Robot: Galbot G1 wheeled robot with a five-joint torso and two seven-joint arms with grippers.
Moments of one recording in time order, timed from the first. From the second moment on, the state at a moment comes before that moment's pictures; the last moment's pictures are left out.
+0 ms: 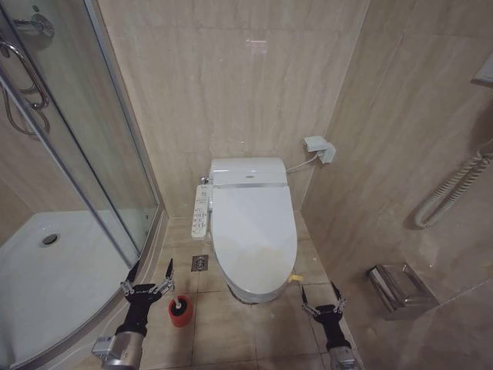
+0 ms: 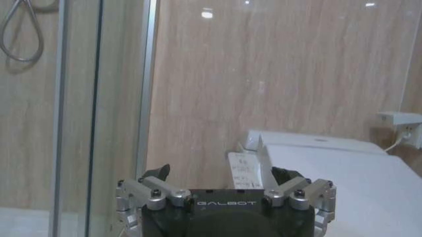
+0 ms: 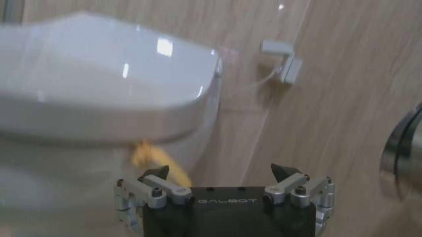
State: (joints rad) left arm 1.57 -1.32 -0.56 -1.97 -0.33 -0.24 -0.02; right arm -1.42 1.35 0.49 1.38 -0.14 0.53 0.23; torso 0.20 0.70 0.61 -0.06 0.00
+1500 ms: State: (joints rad) left arm 1.51 -1.31 -0.57 -1.87 -0.35 -0.23 -0.02; right arm -1.23 1.38 0.49 1.12 -0.14 0.64 0.17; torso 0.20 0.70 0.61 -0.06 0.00
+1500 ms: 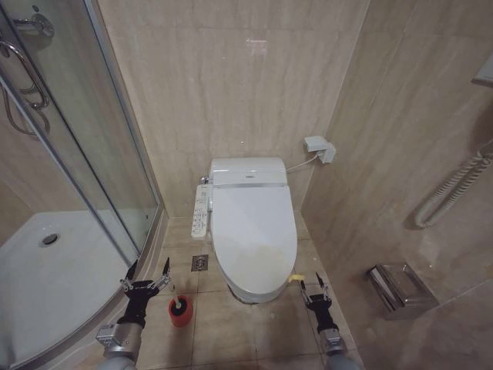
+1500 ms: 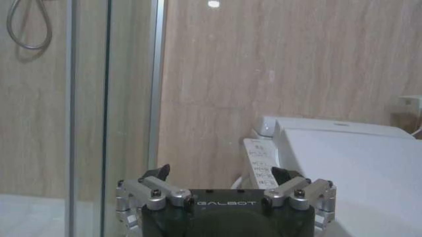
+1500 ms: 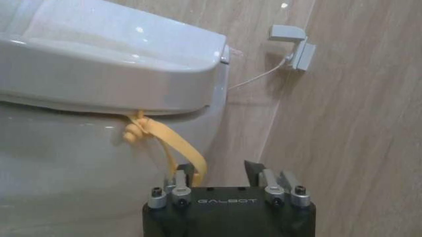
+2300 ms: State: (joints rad) left arm 1.50 -1.31 -0.59 -1.87 -0.35 -0.23 -0.02; right arm -1.43 1.39 0.46 1.44 -0.04 0.64 0.18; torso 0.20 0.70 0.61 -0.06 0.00
